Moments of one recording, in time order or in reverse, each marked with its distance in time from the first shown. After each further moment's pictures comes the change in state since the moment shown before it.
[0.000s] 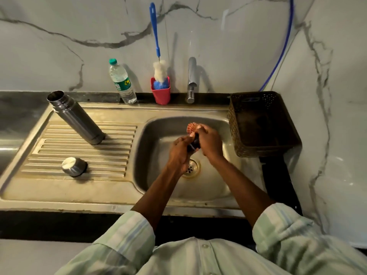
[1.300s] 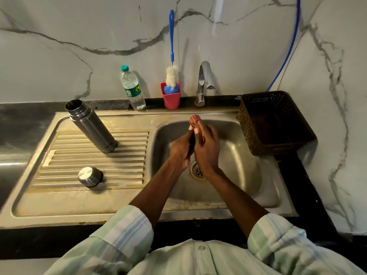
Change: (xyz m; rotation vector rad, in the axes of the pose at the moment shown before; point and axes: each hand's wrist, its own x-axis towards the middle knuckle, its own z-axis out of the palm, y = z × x) left_hand 0.004 0.052 -0.047 0.006 -0.048 -0.088; right_hand -0.046 -0.017 0.076 -0.171 0.339 -0.448
